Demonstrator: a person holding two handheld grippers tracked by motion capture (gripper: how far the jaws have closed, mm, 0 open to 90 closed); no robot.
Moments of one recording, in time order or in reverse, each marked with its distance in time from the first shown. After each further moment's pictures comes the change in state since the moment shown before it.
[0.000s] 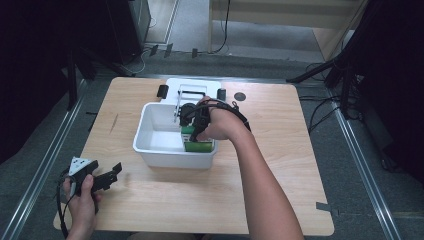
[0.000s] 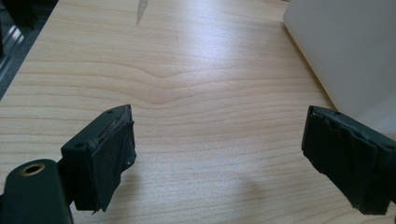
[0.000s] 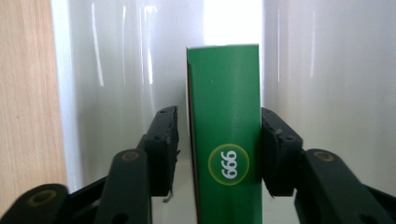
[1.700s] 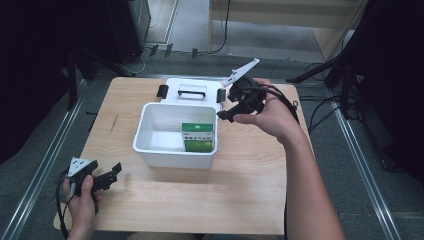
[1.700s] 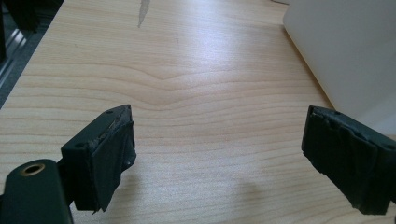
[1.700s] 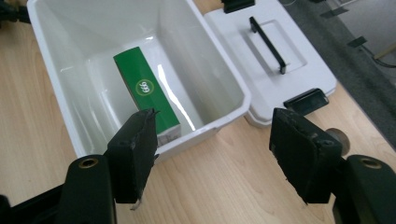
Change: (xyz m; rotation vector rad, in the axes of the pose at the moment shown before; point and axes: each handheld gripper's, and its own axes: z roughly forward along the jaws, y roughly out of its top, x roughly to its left) left arm -0.001 -0.001 -0.001 -0.013 0.007 0.000; right arm -0.007 -0.101 -0.099 -0.383 -0.182 0.417
